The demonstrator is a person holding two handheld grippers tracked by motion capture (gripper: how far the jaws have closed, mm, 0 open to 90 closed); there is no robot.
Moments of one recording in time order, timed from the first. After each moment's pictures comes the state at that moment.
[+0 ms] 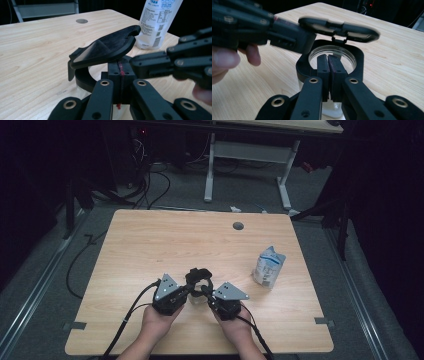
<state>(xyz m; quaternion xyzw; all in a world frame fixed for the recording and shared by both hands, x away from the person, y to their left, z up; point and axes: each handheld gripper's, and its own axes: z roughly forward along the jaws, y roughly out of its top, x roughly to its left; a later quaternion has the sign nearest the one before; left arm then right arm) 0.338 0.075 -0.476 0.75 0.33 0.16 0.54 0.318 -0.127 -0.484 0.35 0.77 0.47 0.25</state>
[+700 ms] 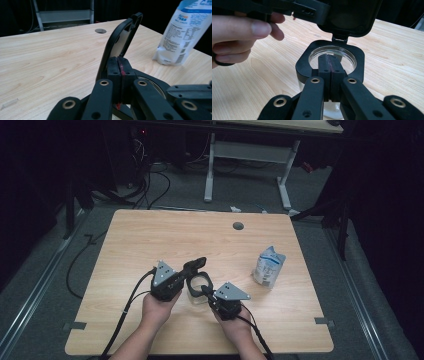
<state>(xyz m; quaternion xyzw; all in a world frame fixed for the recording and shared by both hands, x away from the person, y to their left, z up) 0.369 0.081 -0.468 0.73 0.37 0.20 0.54 0.319 -0.131 -0.487 0.35 0.76 0.49 0.24</state>
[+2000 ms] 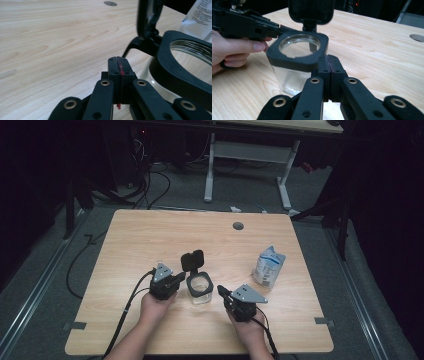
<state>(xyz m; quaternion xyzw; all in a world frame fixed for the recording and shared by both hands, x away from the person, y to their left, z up) 0.396 0.092 -0.520 0.75 0.39 0.16 0.50 0.311 -0.170 -0.491 0.39 0.74 0.48 0.26</state>
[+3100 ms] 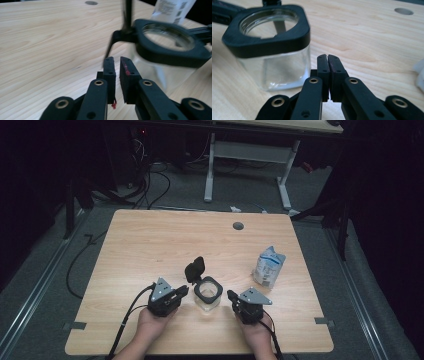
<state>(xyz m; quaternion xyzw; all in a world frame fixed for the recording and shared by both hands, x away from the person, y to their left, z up) 0.345 0.105 -0.515 0.77 0.36 0.17 0.50 0.309 -0.191 -0.514 0.43 0.75 0.42 0.26</state>
